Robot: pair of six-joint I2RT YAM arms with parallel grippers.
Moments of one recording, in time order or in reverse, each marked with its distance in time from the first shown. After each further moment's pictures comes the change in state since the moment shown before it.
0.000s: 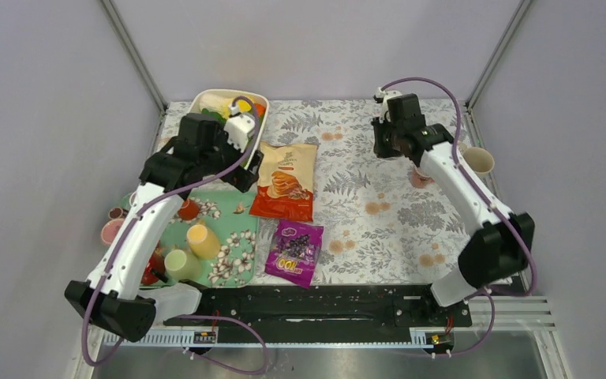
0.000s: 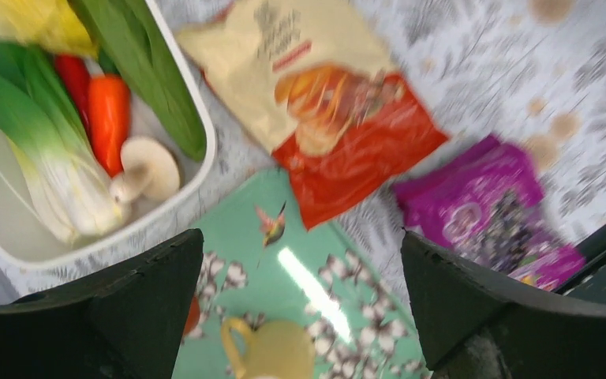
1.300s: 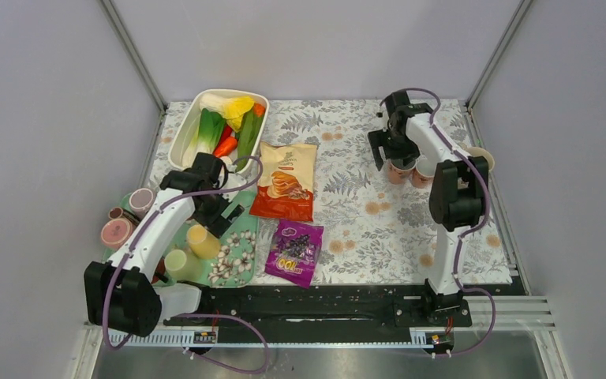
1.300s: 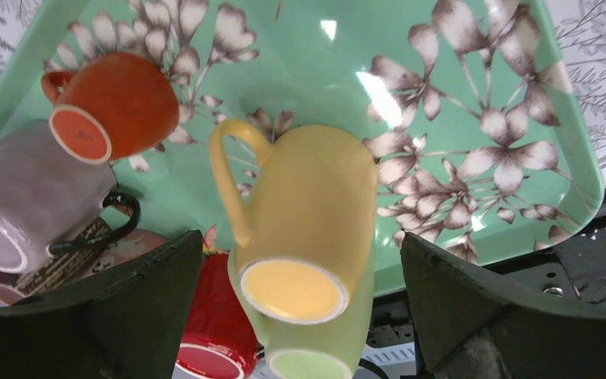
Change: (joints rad) left arm 0.109 0.054 -0.434 -0.191 -0.309 0.214; right arm -0.183 0.623 0.368 -0.362 0.082 -0.155
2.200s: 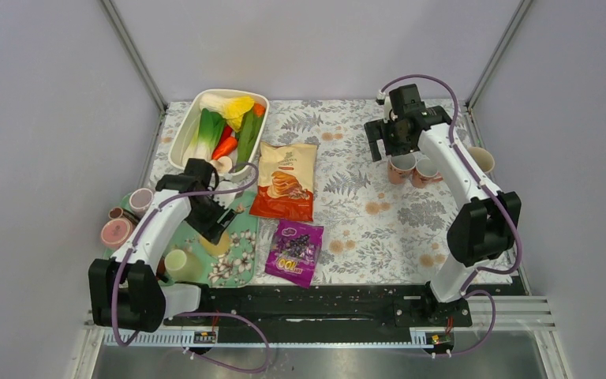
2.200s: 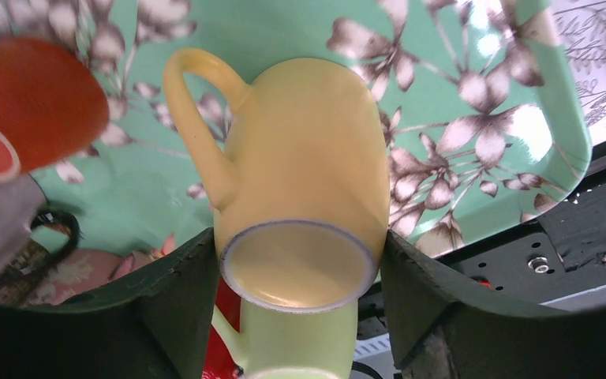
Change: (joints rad) left arm 0.145 -0.004 -0.076 -0.032 0.147 0.095; right arm 0.086 -0.363 -0.131 0.046 -0.008 0.018
